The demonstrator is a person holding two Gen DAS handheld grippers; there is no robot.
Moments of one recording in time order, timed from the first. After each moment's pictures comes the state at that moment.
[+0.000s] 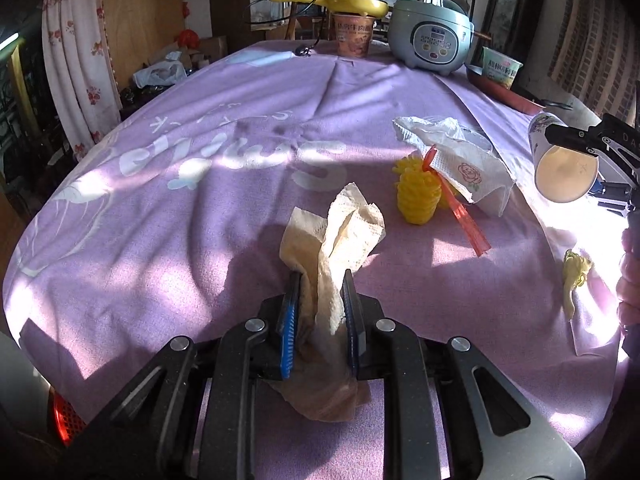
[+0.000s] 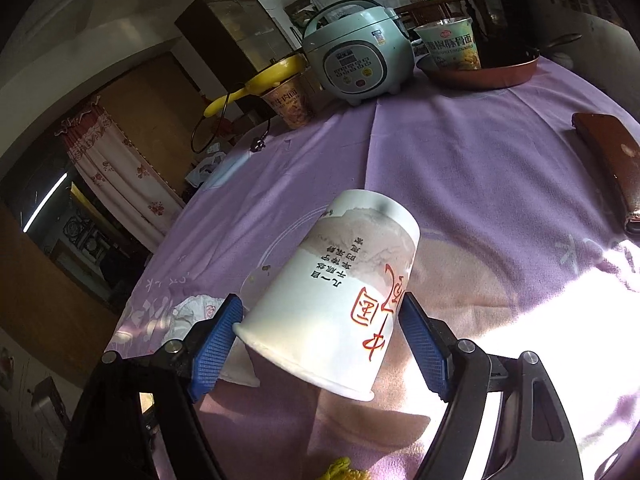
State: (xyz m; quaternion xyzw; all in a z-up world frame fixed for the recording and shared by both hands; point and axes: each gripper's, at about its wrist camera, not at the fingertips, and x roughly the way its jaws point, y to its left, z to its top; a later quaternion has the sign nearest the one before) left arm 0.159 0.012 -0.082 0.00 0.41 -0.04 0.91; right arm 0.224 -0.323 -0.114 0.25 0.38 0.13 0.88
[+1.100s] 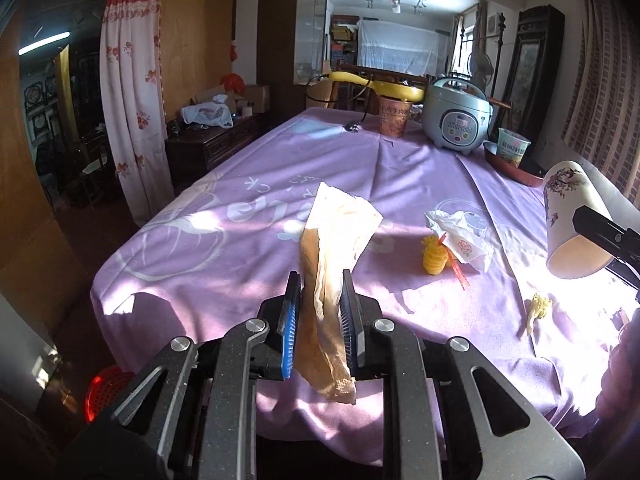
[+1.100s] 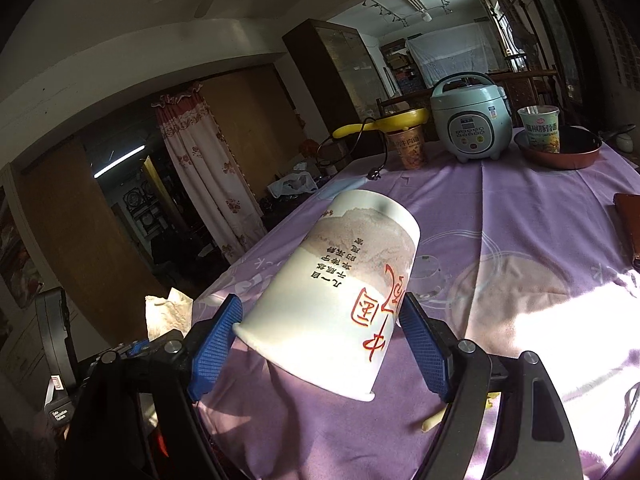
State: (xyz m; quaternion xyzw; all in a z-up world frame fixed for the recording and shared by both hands) left arm 0.070 0.068 0.007 -0.03 0.31 0.03 0.95; right arm 0.104 -0.257 -0.034 0.19 0.27 0.26 0.91
